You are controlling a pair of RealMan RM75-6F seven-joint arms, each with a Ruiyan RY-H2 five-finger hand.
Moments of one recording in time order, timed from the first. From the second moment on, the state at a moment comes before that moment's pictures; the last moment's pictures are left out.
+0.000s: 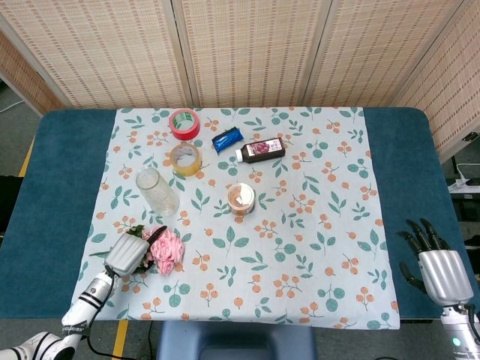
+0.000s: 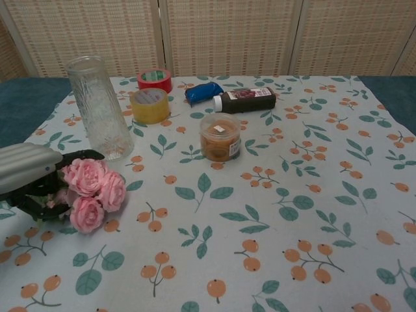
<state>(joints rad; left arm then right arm) -0.48 -1.48 -0.01 -1.39 1.44 1.04 0.27 0.05 -1.11 0.02 -1.63 -1.56 1.48 -0.14</state>
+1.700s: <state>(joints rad) -0.55 -1.44 -0.58 -1.50 1.20 1.55 -0.23 0.06 -1.11 0.02 -1.63 -1.55 1.47 -0.16</state>
